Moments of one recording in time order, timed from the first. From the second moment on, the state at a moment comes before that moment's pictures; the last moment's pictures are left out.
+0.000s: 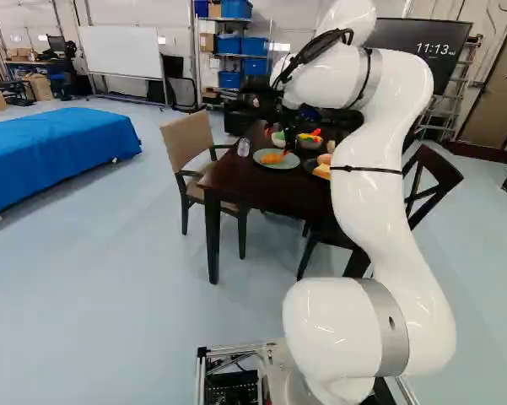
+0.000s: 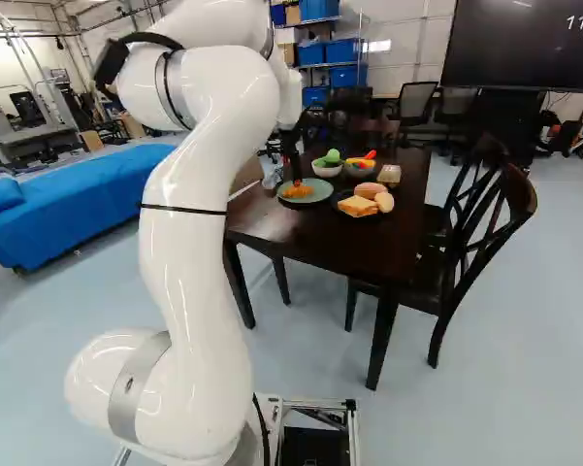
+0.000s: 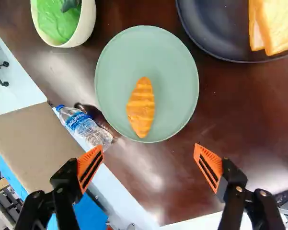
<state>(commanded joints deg) -7.2 -36.7 -100.7 11.2 -45.4 54.2</state>
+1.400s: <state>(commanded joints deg) -8.0 -15.1 -76.7 11.2 -45.4 54.2</state>
